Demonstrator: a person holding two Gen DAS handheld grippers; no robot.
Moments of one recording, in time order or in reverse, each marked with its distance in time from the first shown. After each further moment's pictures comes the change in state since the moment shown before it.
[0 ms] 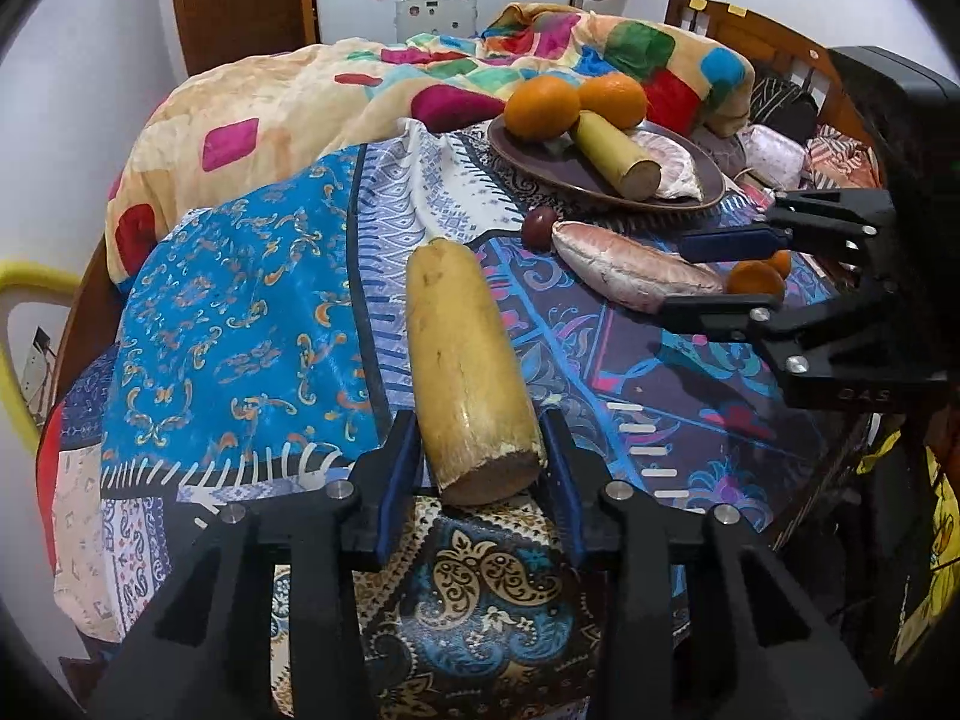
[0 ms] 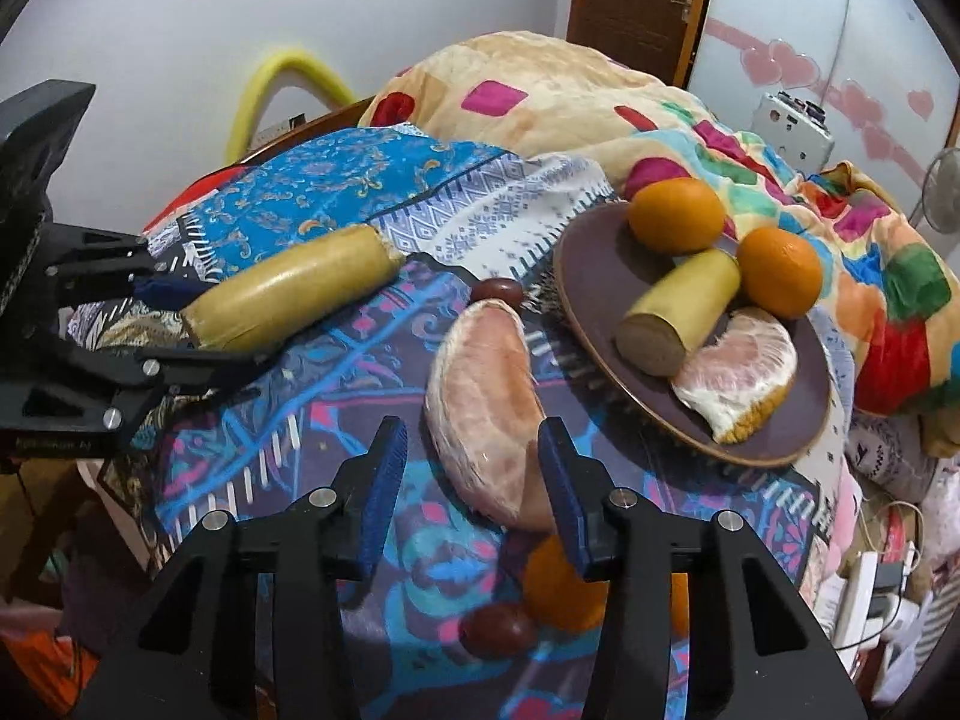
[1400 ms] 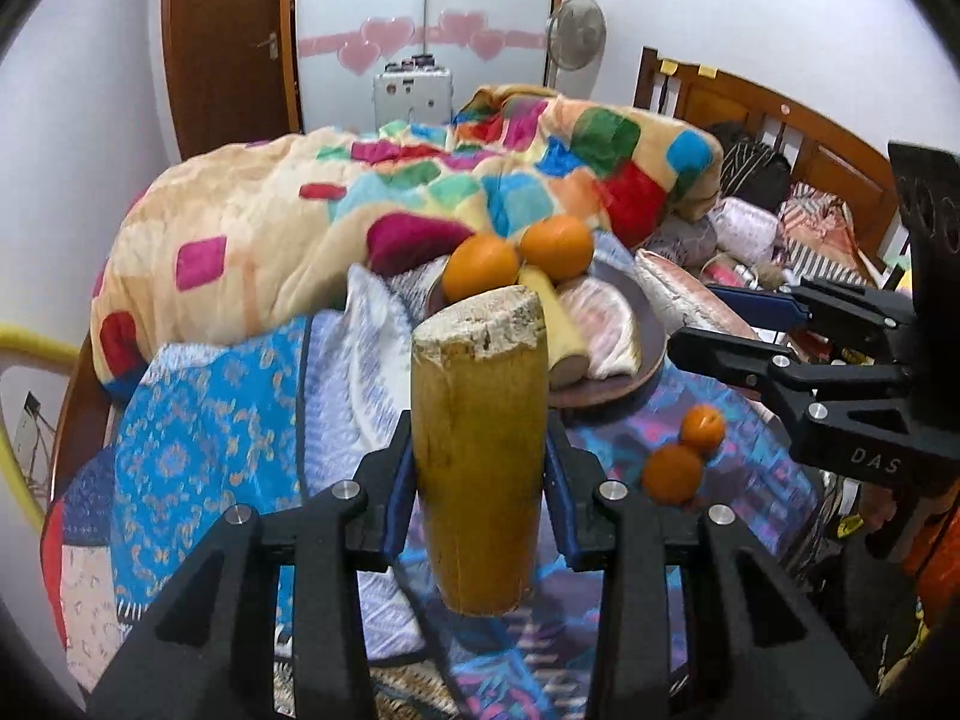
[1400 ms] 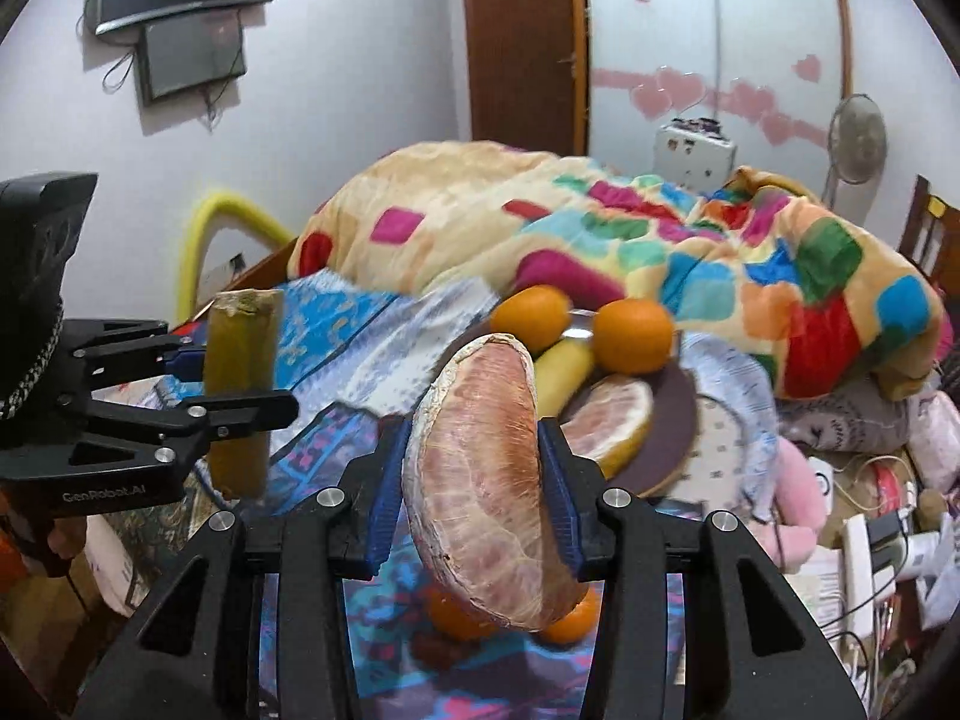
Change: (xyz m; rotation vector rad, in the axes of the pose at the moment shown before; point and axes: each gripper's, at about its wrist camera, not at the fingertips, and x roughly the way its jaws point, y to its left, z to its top) left arm -0.027 -0.040 0.086 0.018 -0.191 -0.034; right arm -0.081 -0.059 0.003 0.256 -0.268 -0.095
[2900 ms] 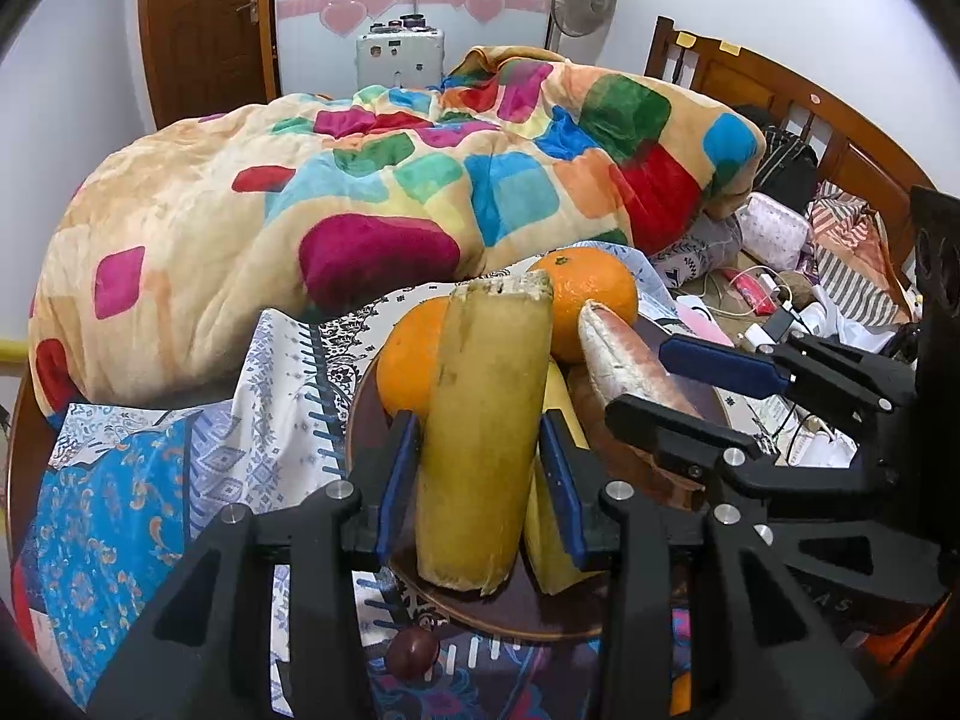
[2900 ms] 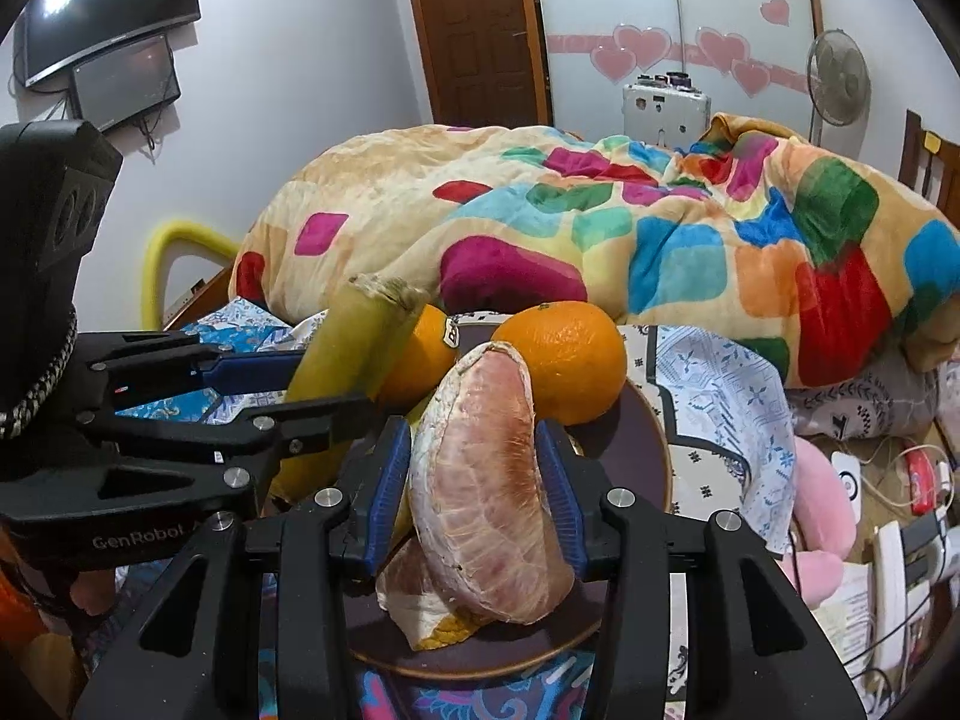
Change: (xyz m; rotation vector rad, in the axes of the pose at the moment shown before) left arm 0.129 -0.012 0.070 -0.017 0.094 -0.024; right arm 0.085 -0.059 0.018 0.086 0.046 0.000
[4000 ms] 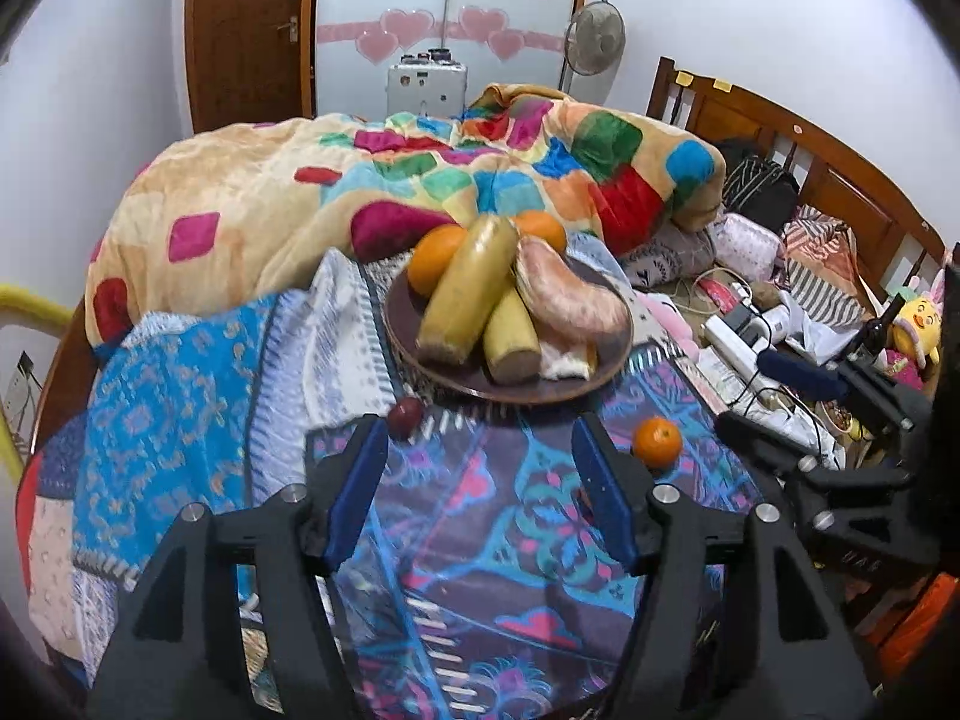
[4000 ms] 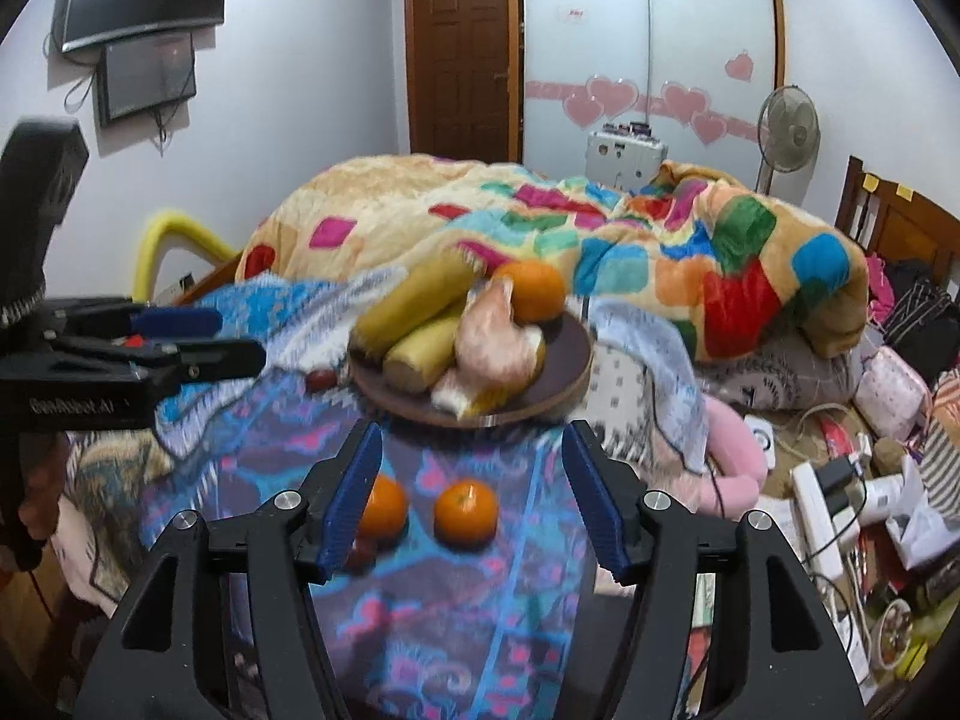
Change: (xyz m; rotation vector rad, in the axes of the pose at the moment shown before) left arm -0.115 -0.024 -0.094 -0.063 -0.079 0.029; right arm -0.102 0.031 -0.082 -0.044 -0.053 -0.114
